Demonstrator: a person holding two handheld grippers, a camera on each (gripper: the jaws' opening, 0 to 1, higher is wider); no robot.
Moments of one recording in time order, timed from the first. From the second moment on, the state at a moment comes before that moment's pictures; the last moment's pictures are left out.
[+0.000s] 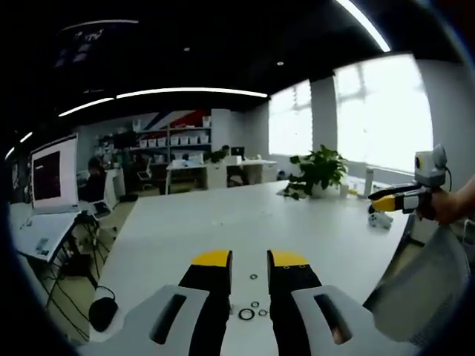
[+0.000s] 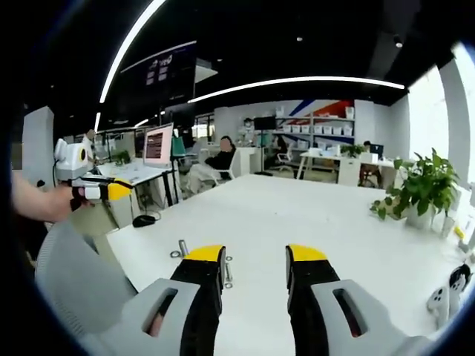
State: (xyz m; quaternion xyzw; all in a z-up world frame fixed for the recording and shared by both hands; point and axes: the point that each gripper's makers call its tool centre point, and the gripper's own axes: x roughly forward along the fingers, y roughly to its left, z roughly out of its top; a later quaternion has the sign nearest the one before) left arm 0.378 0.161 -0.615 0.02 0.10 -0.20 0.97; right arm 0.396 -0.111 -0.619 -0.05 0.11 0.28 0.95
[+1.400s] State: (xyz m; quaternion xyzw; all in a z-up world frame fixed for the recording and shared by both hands) left arm 0.374 0.158 -0.645 0.04 0.15 -0.21 0.96; right arm 0.379 -0.091 -0.642 -0.05 0.15 0.32 0.94
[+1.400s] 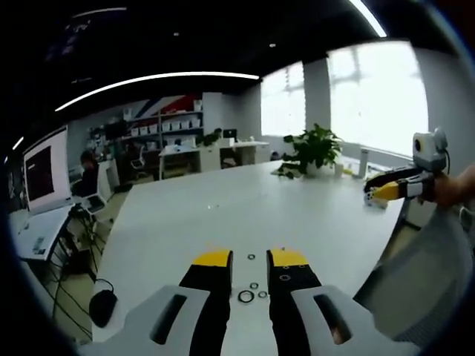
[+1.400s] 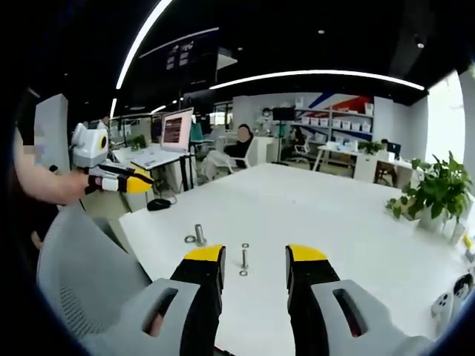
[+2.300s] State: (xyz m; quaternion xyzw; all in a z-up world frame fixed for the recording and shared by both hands) left arm 0.372 0.157 -0.651 0.04 0.16 -0.21 0.96; right arm 0.370 -0.087 -0.664 -0.04 0.18 0.33 0.92
